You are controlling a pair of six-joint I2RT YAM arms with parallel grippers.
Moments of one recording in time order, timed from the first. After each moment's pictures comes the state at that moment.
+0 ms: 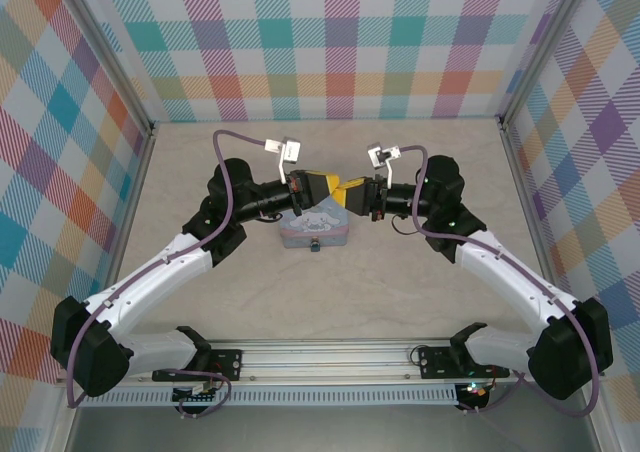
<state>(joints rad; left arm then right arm) -0.65 1.21 1.00 0.23 0.58 -0.71 0.53 1.18 0.91 0.28 -0.92 0.68</state>
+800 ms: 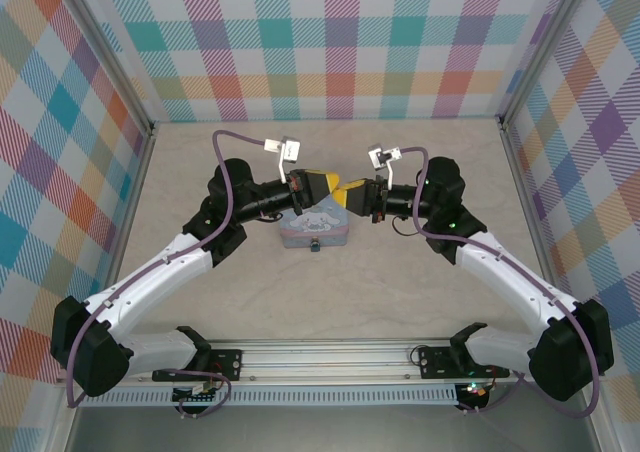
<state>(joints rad) -0.65 1.21 1.00 0.24 0.56 -0.71 0.53 1.18 0.90 0.29 -0.92 0.68</state>
